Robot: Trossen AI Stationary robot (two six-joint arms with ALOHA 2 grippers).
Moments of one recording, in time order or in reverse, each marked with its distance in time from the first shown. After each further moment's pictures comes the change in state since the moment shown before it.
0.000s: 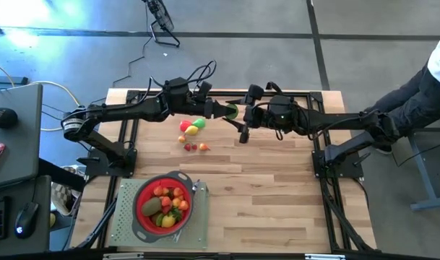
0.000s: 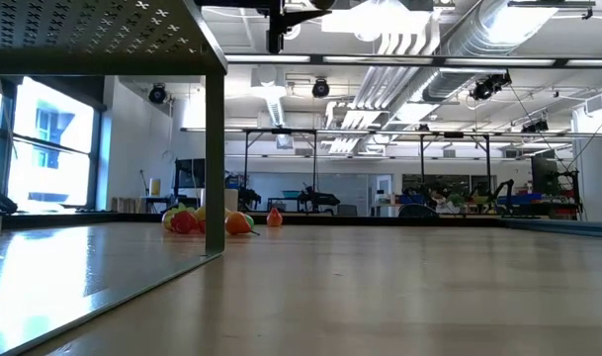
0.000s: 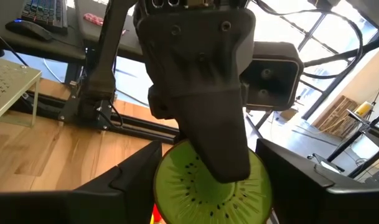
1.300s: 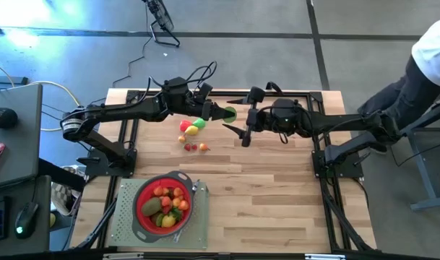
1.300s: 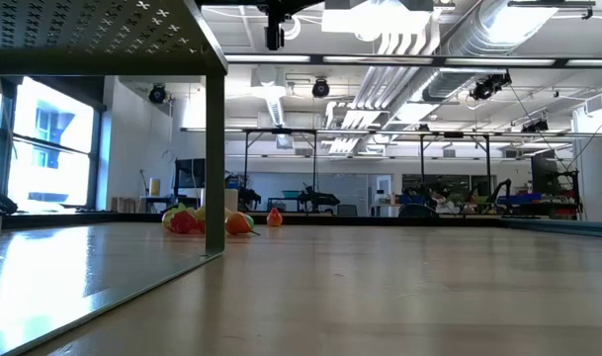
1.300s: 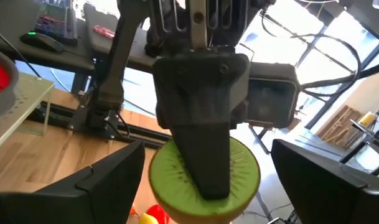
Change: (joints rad) left arm 0.001 -0.008 0.000 -0.015 0.076 0.001; right arm 0.038 -0.022 0.000 0.008 0.009 -0.008
